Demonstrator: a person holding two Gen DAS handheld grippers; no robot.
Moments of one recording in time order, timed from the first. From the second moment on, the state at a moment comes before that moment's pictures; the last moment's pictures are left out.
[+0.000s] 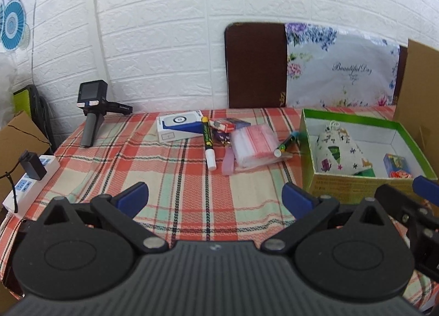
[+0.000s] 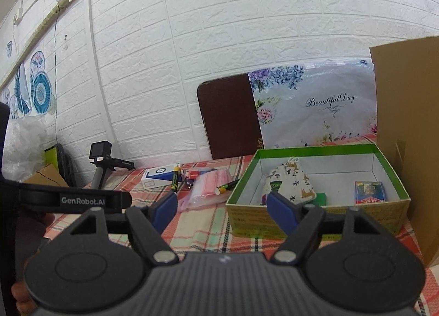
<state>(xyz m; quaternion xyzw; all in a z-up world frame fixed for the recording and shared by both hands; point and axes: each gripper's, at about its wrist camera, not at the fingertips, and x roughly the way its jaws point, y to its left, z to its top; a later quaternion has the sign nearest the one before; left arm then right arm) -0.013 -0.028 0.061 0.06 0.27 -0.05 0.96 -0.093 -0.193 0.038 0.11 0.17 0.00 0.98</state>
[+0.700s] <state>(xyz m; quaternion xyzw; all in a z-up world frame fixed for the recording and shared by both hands) 0.041 -0.036 0.034 0.09 0.31 -0.05 0.95 -0.041 -0.190 0.010 0.10 0.22 0.01 0.97</state>
